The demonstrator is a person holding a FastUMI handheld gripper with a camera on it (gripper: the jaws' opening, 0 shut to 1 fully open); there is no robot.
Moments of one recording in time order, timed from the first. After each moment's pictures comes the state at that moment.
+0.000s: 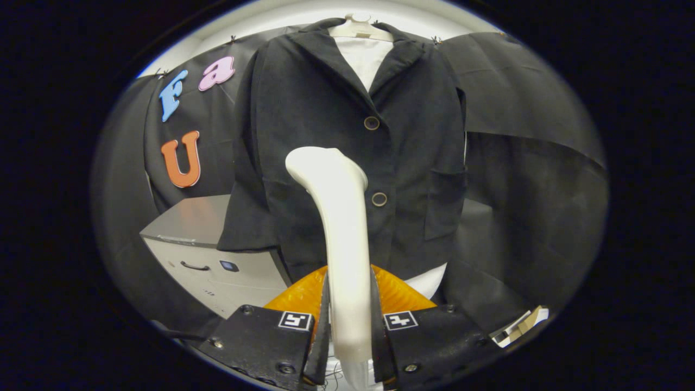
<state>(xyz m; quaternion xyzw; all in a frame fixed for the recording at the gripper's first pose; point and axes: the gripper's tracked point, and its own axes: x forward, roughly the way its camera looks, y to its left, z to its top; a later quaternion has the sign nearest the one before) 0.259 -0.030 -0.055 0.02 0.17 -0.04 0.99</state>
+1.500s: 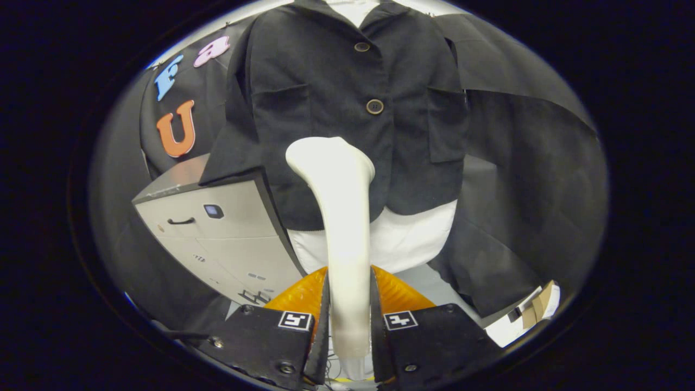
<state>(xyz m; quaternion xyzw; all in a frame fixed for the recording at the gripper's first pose) 0.226 -0.040 -0.151 0.05 0.24 -0.04 0.97</state>
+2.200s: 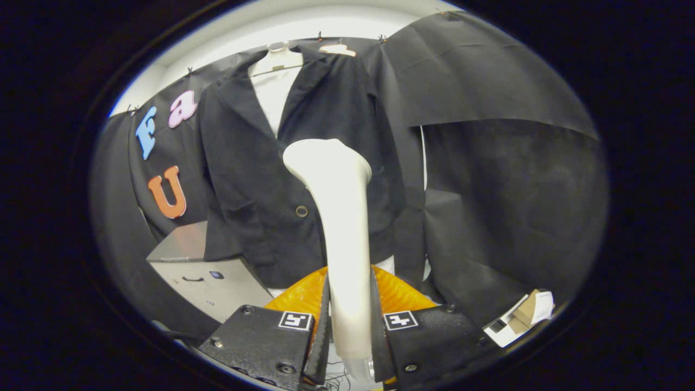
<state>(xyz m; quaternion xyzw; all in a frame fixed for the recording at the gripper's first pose) 0.195 -0.154 0.001 0.10 0.12 -0.08 0.98</state>
